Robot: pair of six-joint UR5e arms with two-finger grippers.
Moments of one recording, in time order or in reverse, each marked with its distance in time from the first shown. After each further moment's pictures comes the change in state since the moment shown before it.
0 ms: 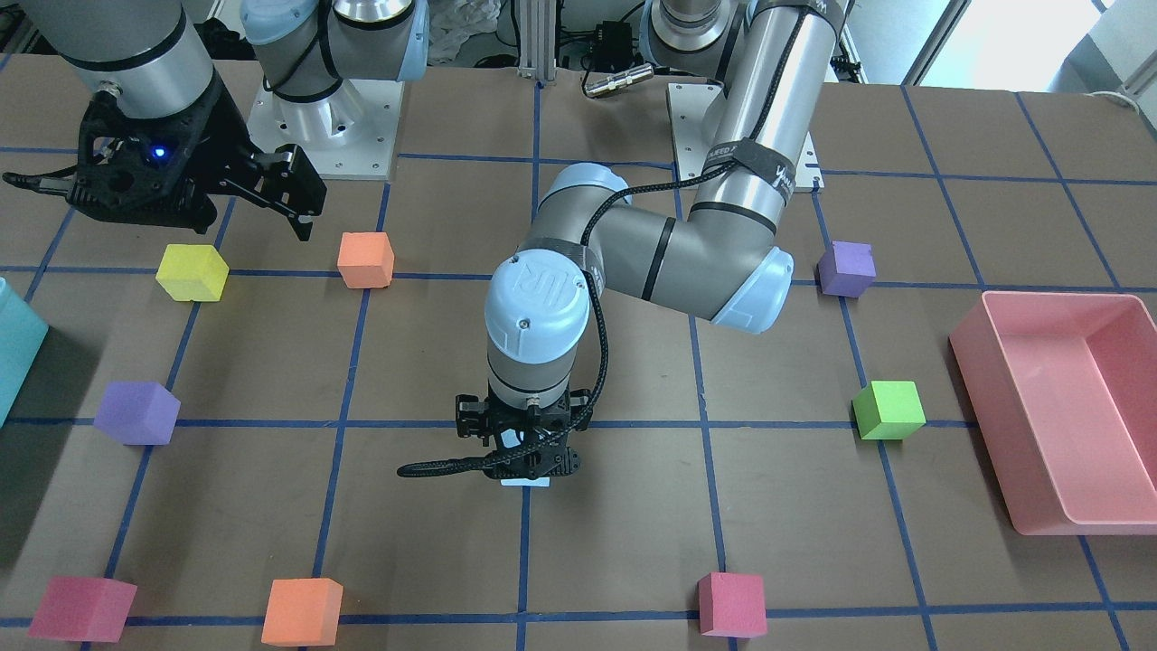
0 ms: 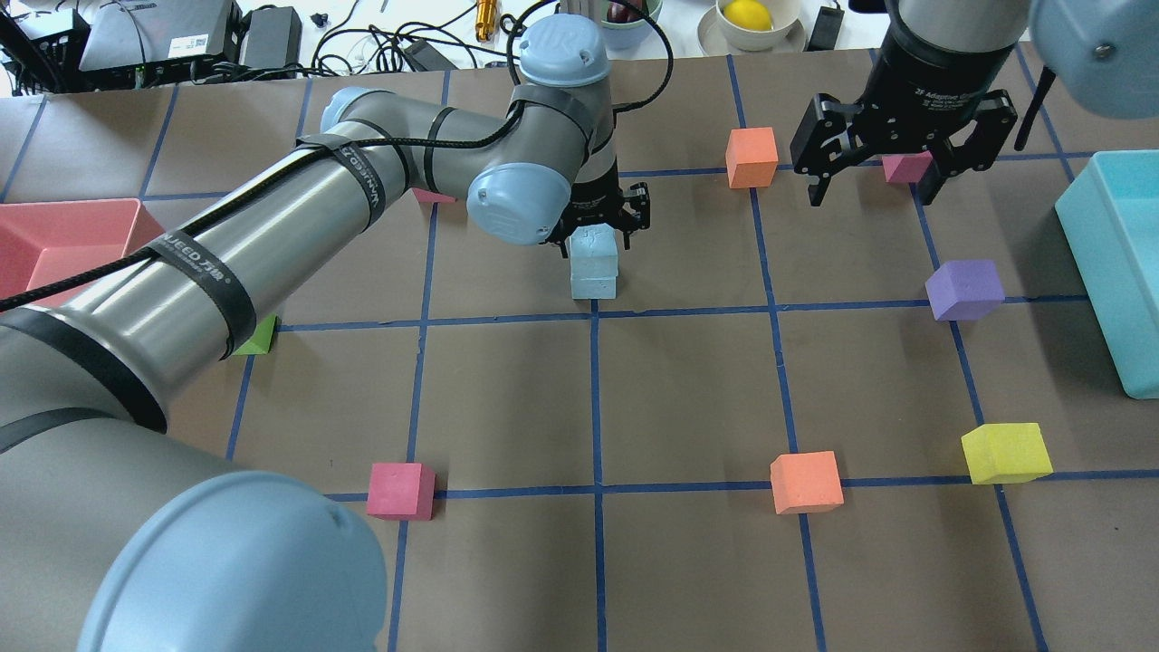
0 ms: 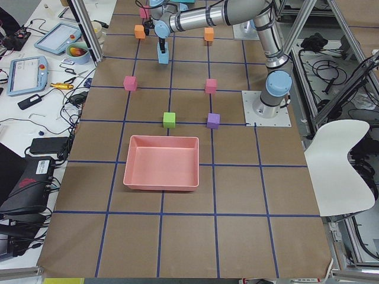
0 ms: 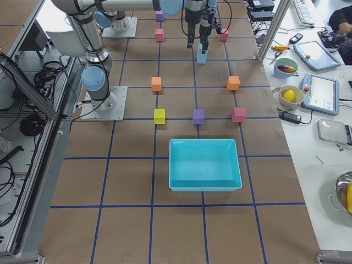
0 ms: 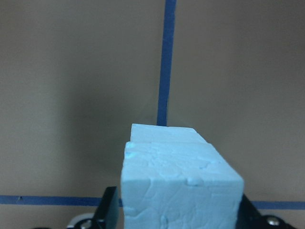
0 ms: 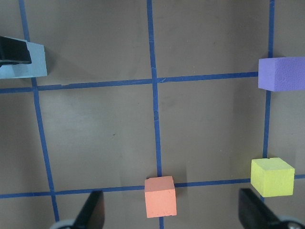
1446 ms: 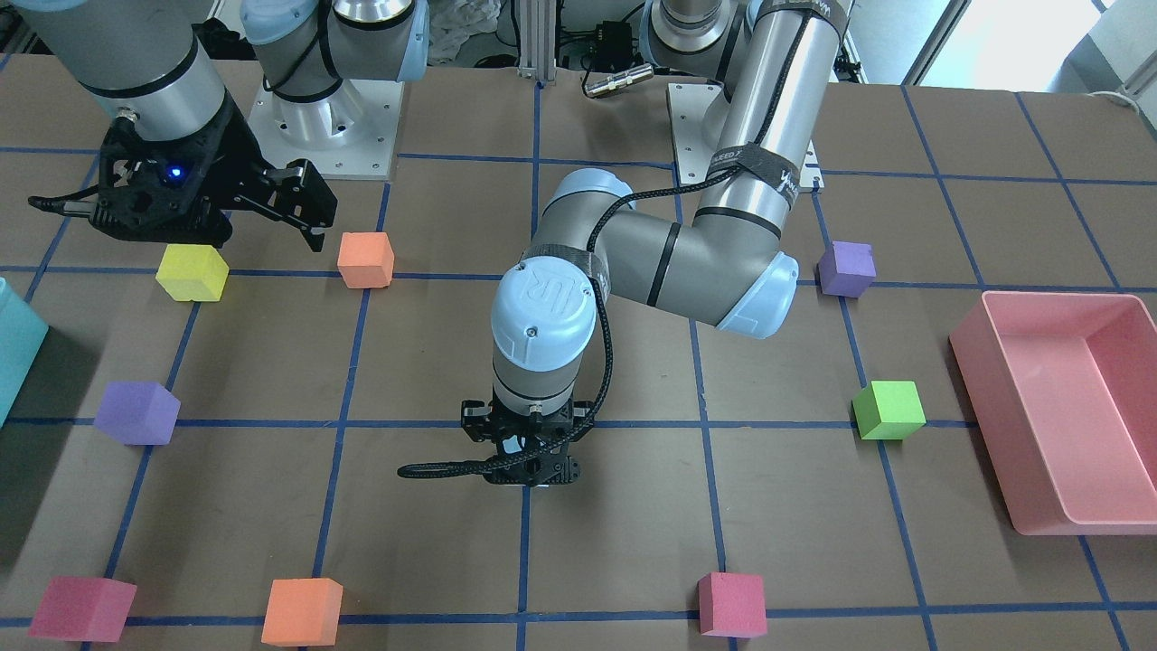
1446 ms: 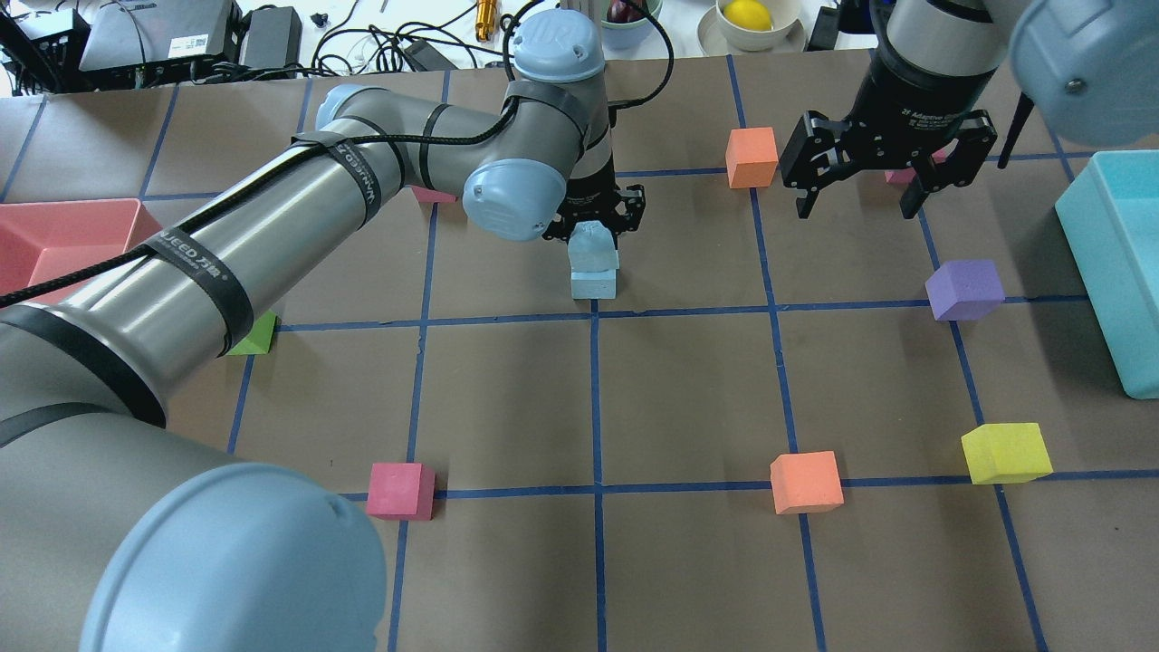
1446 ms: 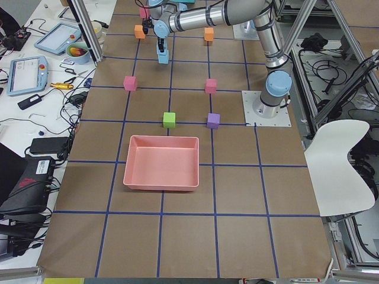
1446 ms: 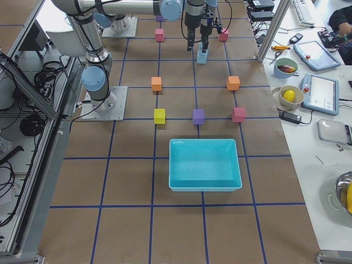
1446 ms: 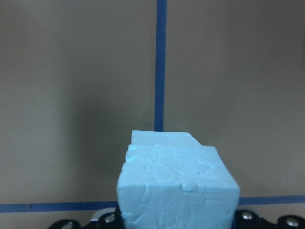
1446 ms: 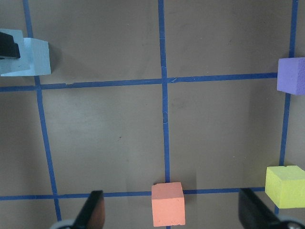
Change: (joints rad) left arm 0.005 -0.023 0.001 0.011 -0.002 0.066; right arm -0.005 0.000 0.028 -0.023 0.023 -0.018
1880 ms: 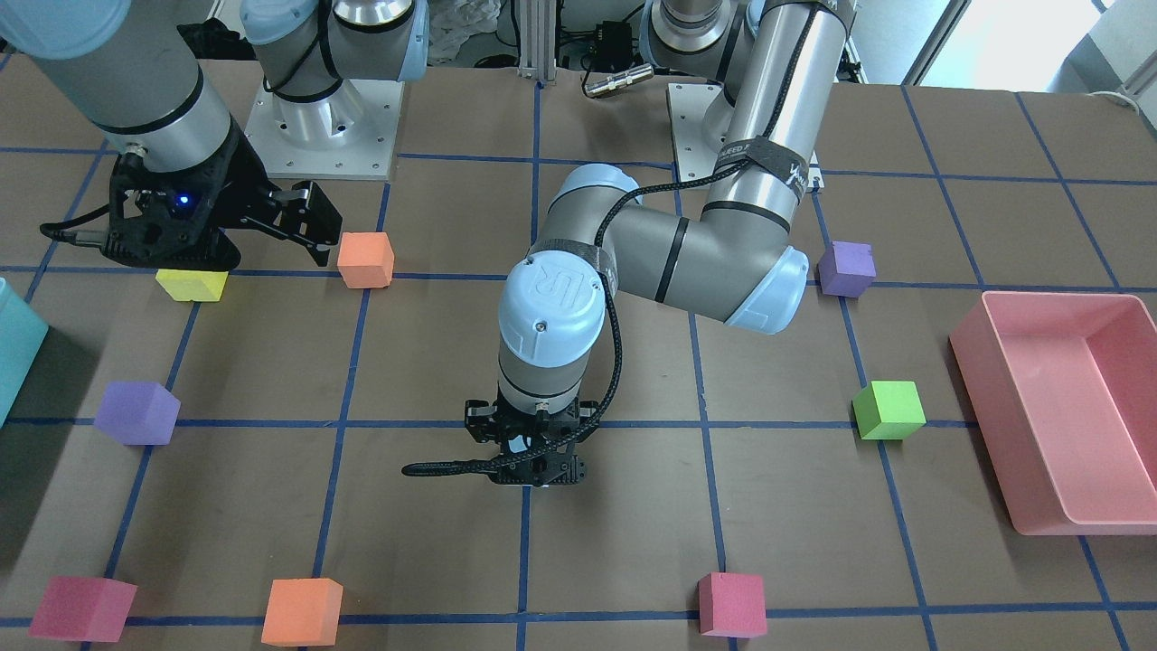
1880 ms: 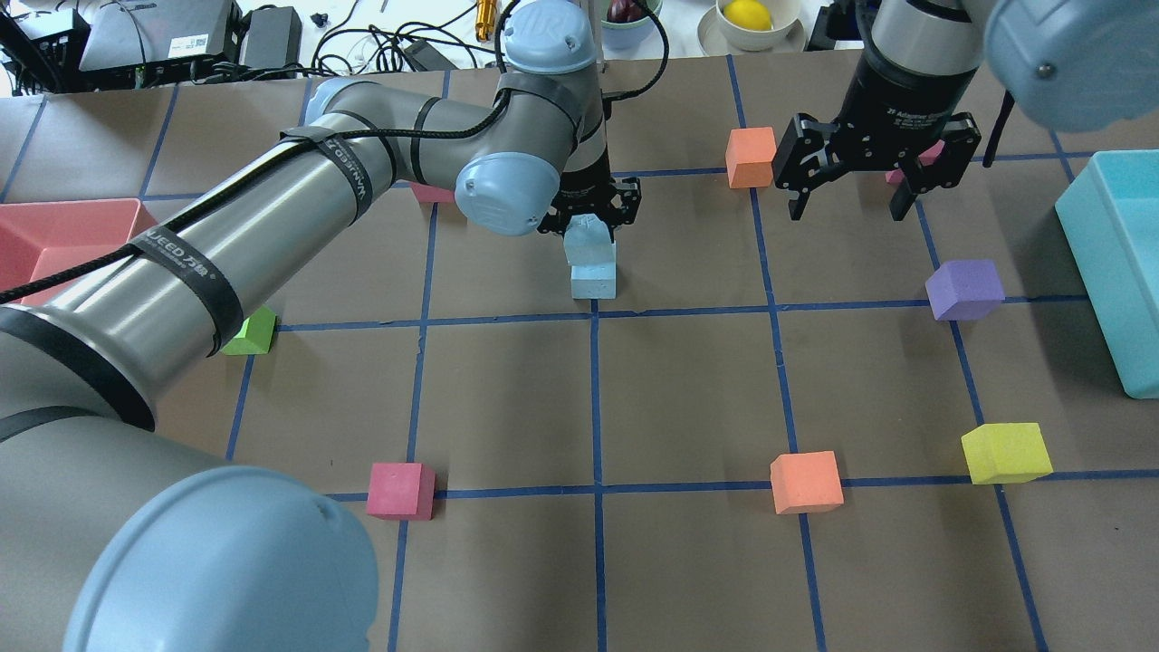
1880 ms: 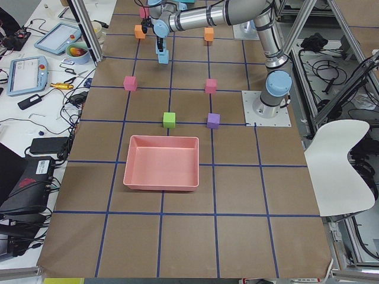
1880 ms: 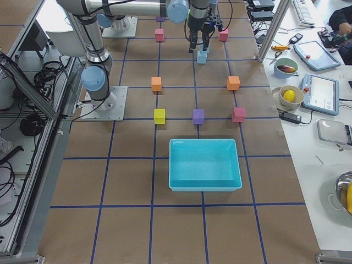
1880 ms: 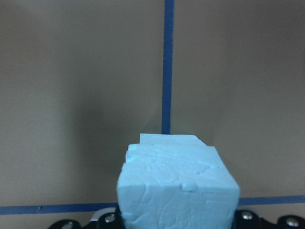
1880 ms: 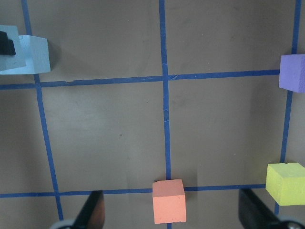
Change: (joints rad) left arm 0.006 0.012 0.003 0.000 -0.001 0.004; right arm 0.003 0.025 0.020 -0.026 0.008 0.003
